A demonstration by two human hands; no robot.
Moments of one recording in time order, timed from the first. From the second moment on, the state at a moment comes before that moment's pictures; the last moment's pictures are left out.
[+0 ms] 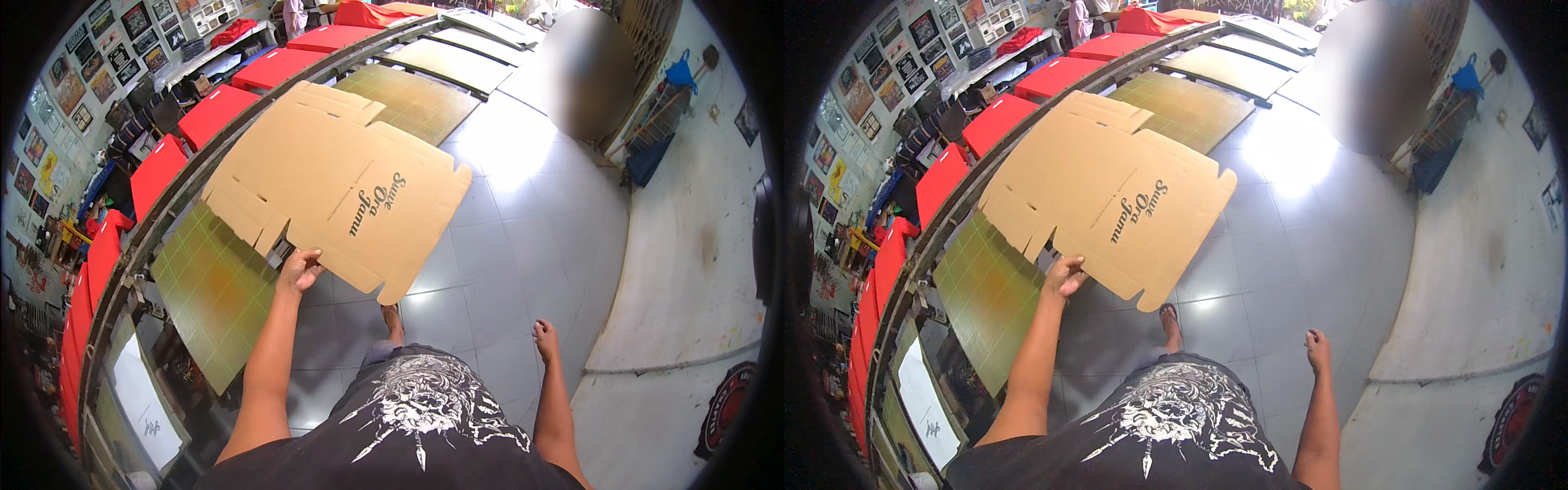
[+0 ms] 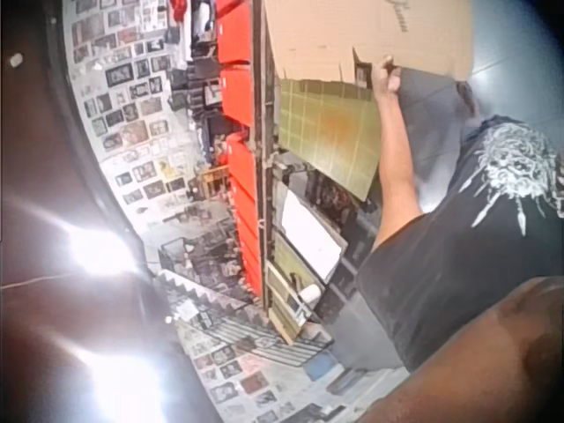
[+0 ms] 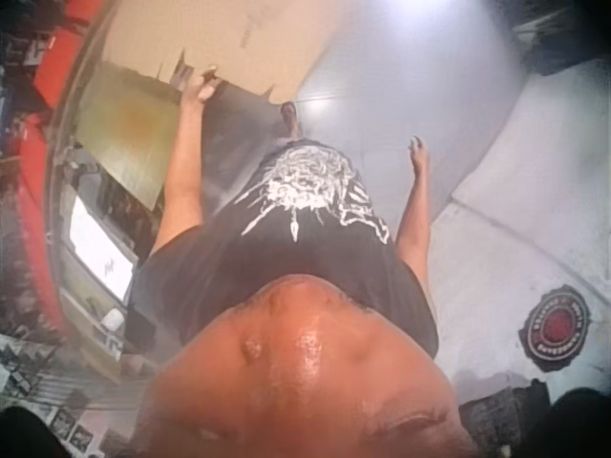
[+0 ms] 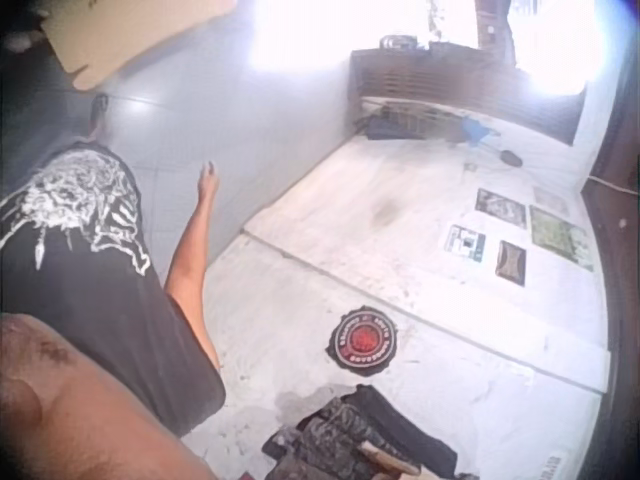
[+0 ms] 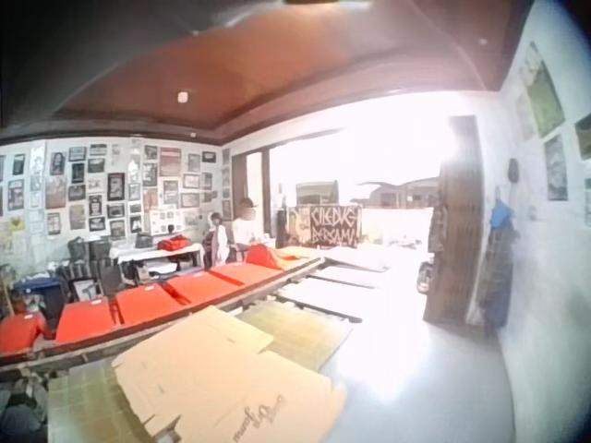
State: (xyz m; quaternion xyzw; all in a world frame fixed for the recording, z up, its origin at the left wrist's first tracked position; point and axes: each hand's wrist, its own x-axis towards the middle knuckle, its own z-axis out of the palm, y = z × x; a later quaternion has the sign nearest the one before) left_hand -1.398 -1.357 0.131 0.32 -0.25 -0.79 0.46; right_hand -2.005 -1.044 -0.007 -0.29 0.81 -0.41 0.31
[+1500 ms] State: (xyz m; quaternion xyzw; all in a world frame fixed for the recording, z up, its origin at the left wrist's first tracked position) left_hand -1.780 -1.615 0.096 0.65 -0.21 -0.46 0.57; right_hand -2.120 -1.755 0.087 -0.34 0.58 -0.45 0.59
